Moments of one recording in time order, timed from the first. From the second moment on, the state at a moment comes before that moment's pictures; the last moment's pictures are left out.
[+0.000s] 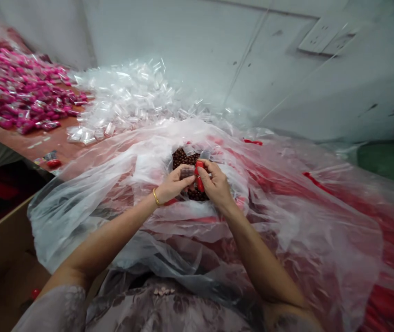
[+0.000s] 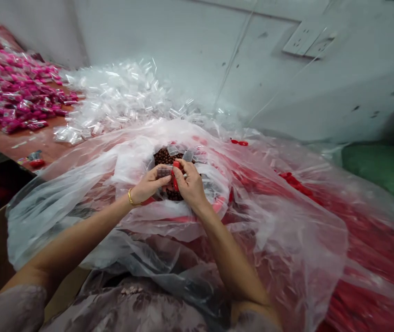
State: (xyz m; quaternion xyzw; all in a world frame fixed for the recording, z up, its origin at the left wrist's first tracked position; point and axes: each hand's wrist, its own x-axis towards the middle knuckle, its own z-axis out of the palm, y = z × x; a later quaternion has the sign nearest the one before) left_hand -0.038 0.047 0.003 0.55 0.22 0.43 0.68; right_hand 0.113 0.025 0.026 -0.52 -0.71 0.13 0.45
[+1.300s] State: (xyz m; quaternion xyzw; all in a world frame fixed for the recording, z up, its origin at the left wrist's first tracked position) left_hand -0.036 0.042 0.012 0.68 0.30 0.30 0.61; right_hand 0.143 0.013 0.047 -0.43 -0.88 0.01 0.18
